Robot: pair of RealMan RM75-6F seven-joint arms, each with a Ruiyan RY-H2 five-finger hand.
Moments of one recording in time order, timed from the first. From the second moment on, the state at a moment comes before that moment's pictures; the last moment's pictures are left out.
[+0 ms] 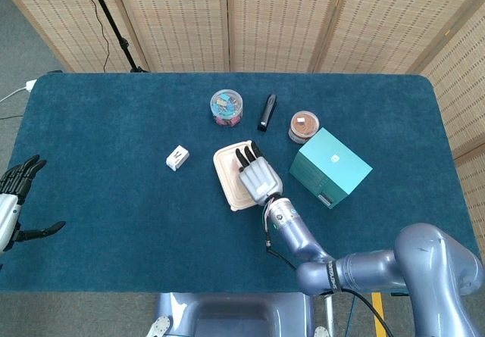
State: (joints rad) left arm -0.18 -0.93 -0.07 -1.80 1.50 1.41 -0.27; right arm 1.27 -1.57 0.07 -1.64 -0.49 1.10 -1.17
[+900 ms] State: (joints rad) left arm -0.17 -0.92 -0.07 -1.79 1.50 1.42 -0.28; right arm 1.28 -1.60 0.08 -1.63 -0.48 1.09 -1.19
